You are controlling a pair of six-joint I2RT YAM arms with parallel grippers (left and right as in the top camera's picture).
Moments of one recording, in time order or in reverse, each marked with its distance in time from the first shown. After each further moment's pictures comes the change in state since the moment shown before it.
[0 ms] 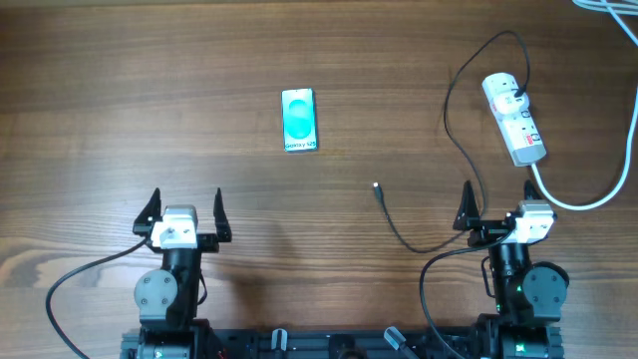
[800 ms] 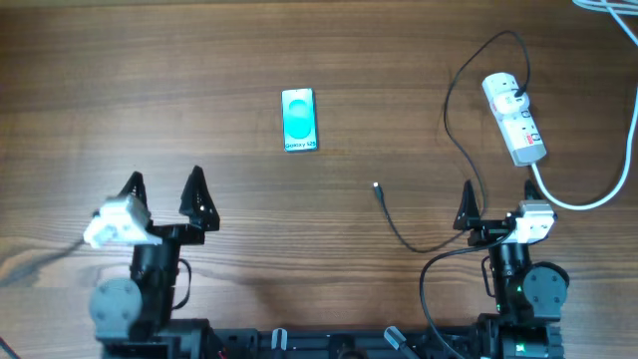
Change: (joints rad) left arm 0.000 0.221 0.440 -0.147 0.077 -0.409; right arm 0.000 -0.004 0.000 -0.002 0.000 0.000
